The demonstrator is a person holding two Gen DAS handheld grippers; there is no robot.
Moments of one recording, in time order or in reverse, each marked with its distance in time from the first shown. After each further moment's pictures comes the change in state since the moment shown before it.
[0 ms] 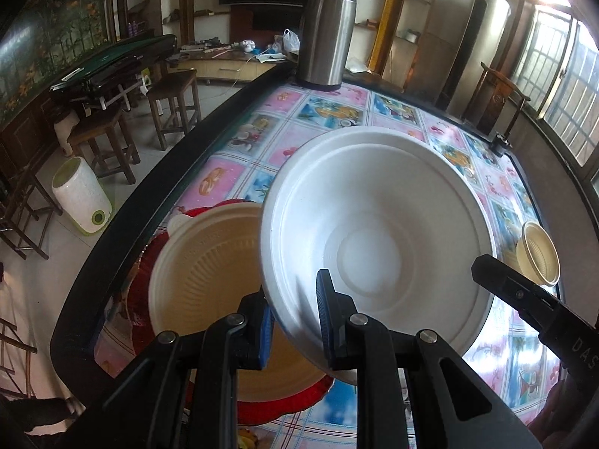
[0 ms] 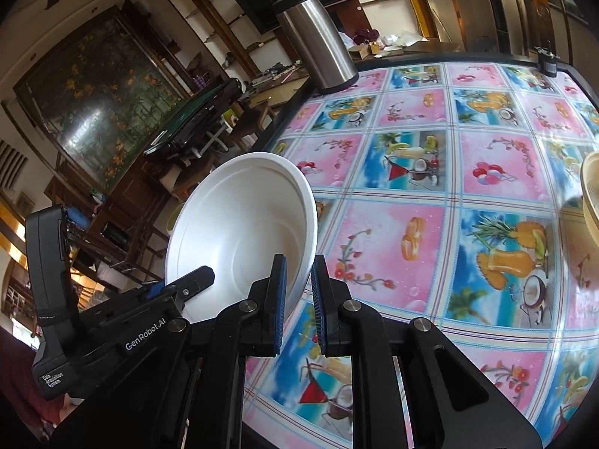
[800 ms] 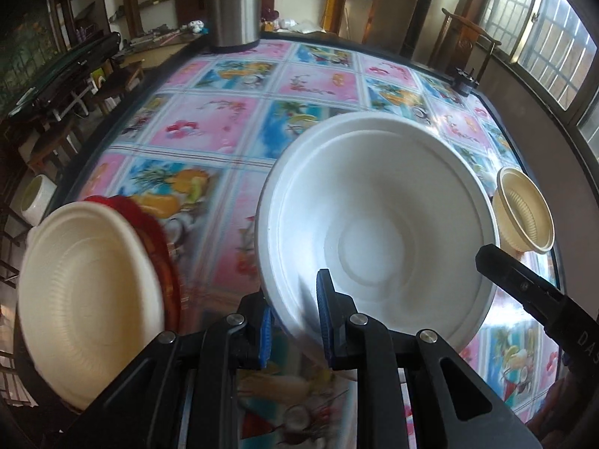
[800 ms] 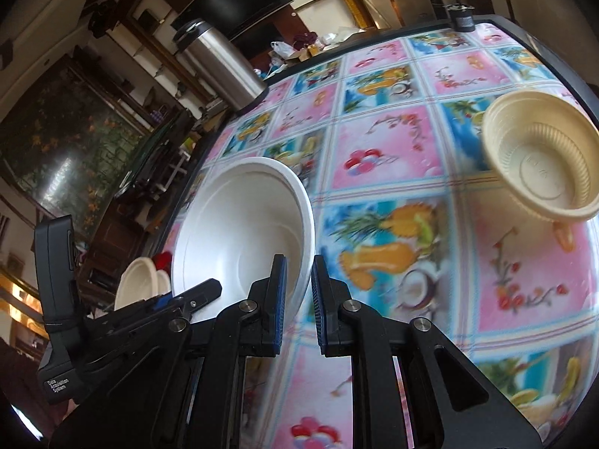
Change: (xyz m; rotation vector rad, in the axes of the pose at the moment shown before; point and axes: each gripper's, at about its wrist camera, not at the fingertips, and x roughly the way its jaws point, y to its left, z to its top) left arm 0.048 -0.105 -0.008 0.141 0.125 -0.047; right arm -0.036 -0.123 -0.012 0.189 -0.031 -0.067
